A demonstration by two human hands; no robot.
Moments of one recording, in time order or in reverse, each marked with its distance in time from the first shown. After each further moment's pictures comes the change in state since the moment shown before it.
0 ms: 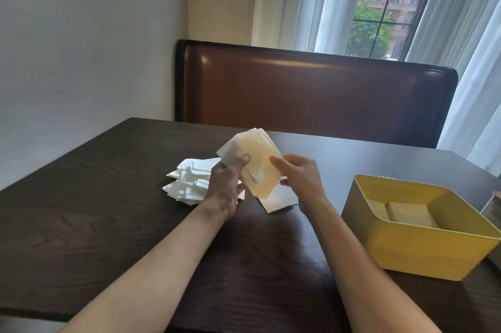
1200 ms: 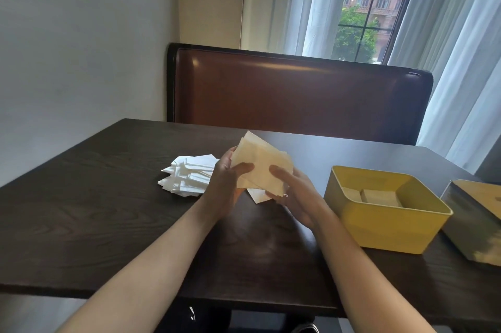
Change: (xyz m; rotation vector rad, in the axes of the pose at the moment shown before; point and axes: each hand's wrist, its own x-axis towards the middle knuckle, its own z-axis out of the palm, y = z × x) left_hand -0.026 -0.004 0.002 0.008 -0.371 0.109; right_hand -0.049 0.001 -0.032 0.394 -0.251 0.254
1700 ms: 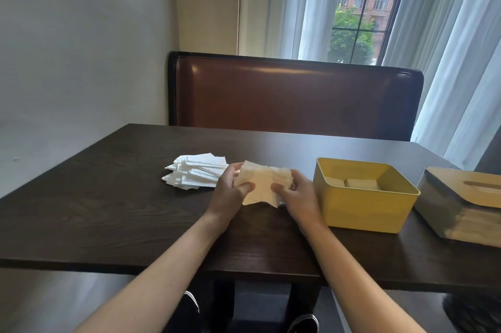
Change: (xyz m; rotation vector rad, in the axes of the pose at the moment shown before) left_hand -0.049 -0.014 0.018 0.461 0.147 0.021; right_hand -0.042 0.018 -0.010 -0.517 0.306 -0.300
